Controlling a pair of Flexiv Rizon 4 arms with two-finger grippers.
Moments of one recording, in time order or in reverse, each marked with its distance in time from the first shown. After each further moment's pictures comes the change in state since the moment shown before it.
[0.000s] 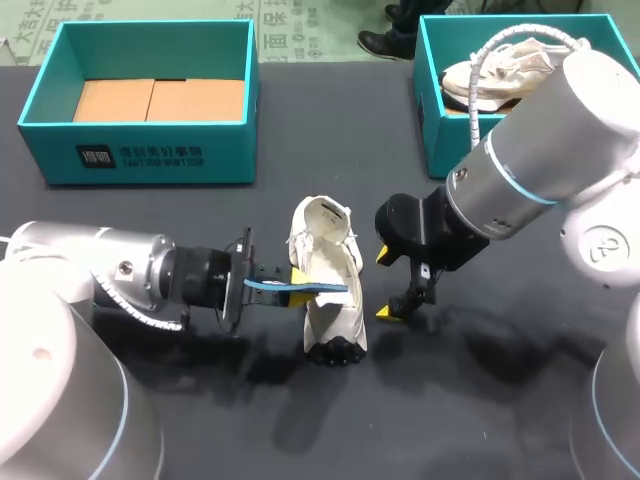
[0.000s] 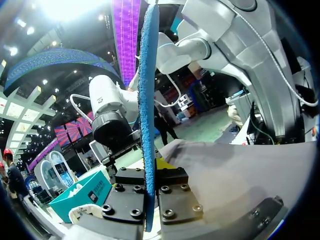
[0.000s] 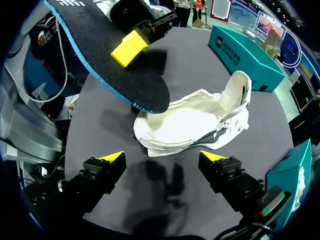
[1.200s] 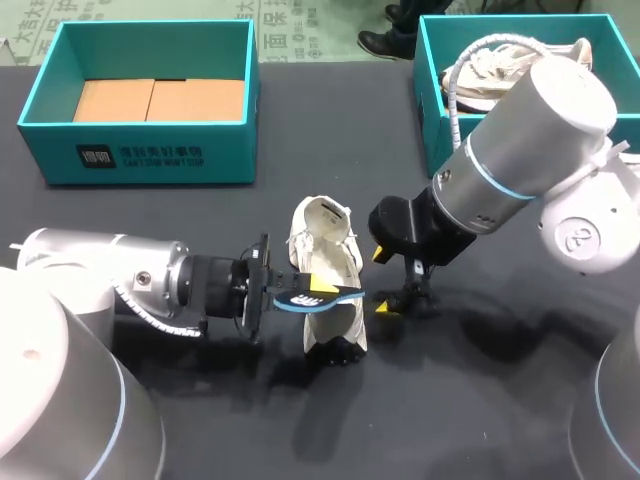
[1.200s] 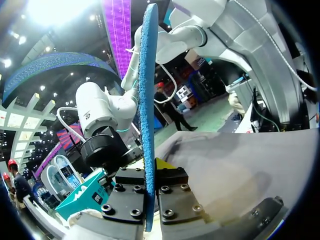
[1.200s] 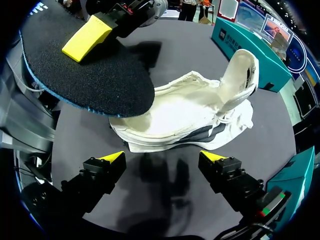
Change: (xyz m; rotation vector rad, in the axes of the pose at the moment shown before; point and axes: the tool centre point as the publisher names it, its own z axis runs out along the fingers) left arm 0.004 0.011 0.021 -0.055 -0.006 0.075; right arm -0.029 -0.020 0.033 0.034 0.021 -0.049
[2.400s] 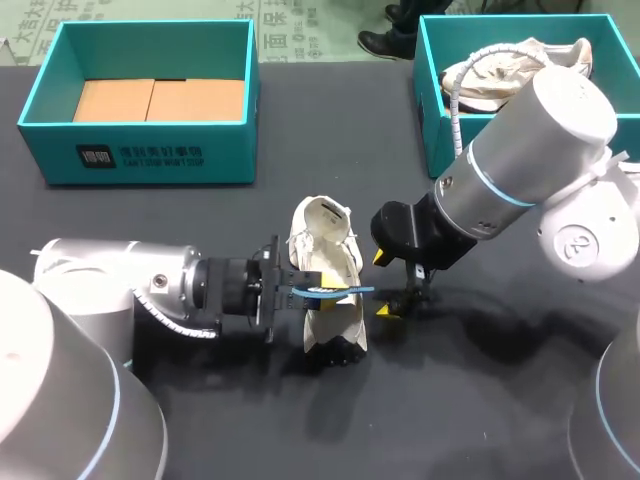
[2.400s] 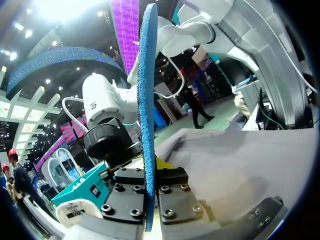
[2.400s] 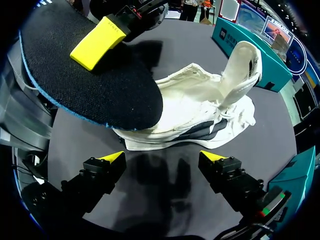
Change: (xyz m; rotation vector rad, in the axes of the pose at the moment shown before) left arm -0.004 0.027 0.011 -0.021 -0.044 -0.062; right arm -0.002 -0.005 0.009 -0.009 -0.005 -0.007
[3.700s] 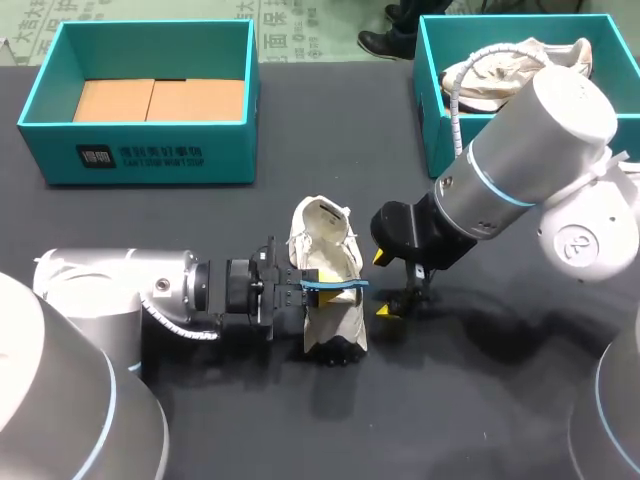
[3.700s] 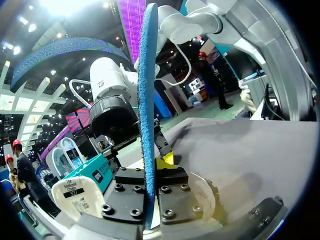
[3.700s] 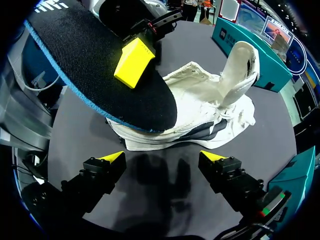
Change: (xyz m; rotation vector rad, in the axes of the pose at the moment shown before) left arm -0.006 0.035 -0.008 -0.085 -0.054 -0.029; right arm 0.000 0.000 0.000 0.001 0.000 0.000
